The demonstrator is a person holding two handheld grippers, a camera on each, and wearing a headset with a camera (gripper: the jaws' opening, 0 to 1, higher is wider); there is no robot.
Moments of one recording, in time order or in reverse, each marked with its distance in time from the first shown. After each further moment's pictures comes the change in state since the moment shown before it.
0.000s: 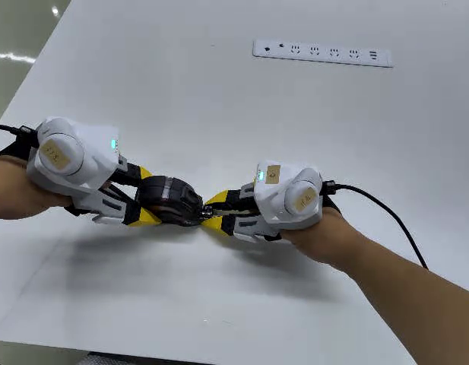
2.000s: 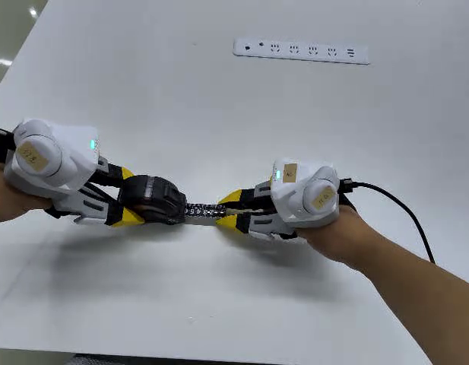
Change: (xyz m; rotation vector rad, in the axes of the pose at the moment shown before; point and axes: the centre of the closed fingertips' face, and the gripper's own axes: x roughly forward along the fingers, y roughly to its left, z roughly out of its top) left arm 0.000 -0.001 -0.001 0.004 0.003 0.006; right arm -0.042 -0.003 -0.022 0.005 0.040 -0.043
